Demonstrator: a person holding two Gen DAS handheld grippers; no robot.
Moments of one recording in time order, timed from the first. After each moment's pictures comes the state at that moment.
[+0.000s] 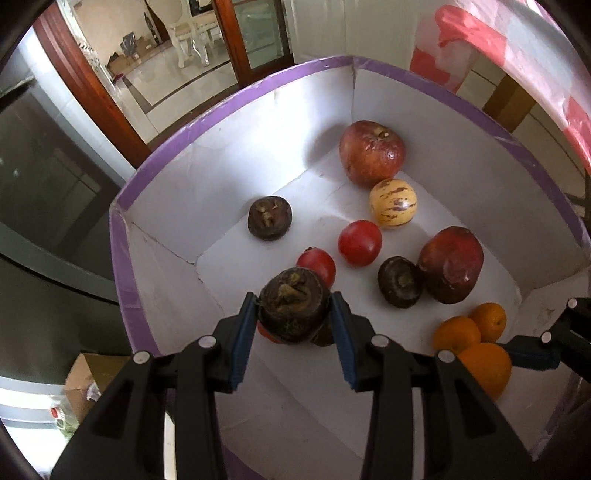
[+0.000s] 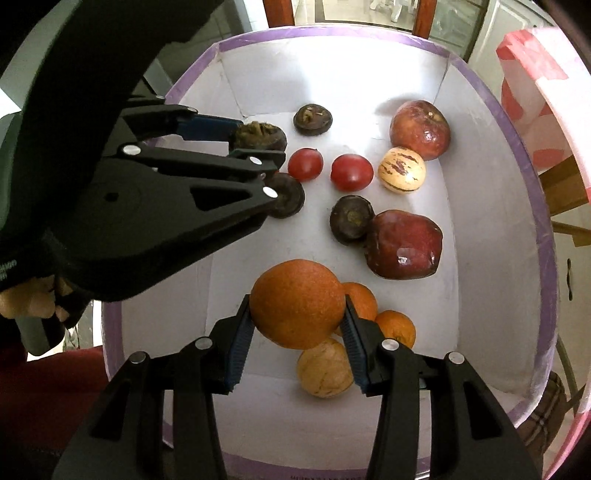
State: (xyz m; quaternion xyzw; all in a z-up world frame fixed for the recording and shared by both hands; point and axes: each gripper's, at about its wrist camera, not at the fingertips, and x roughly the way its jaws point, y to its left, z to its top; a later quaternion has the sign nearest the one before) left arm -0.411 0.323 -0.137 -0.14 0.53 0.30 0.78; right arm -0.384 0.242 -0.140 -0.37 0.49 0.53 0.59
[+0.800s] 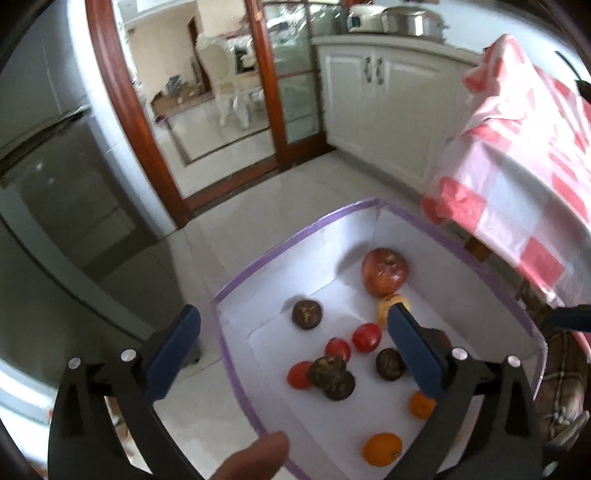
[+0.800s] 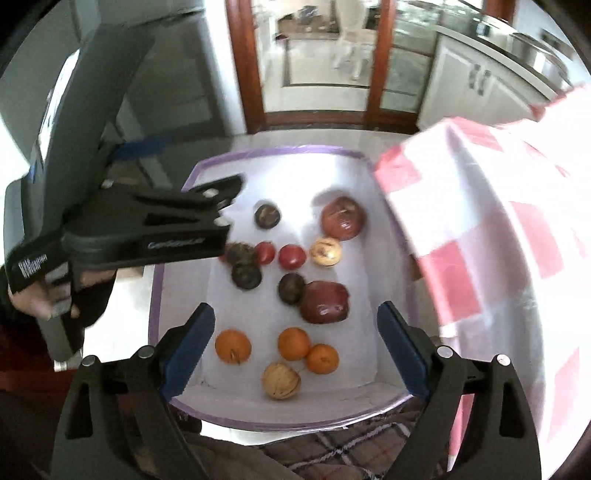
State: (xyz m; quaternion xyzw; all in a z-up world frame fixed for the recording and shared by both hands) left arm -0.418 0.322 -0.036 -0.12 0.42 0.38 0.82; right arm -0.353 0.207 -0.028 -0.30 0.41 0.52 0.69
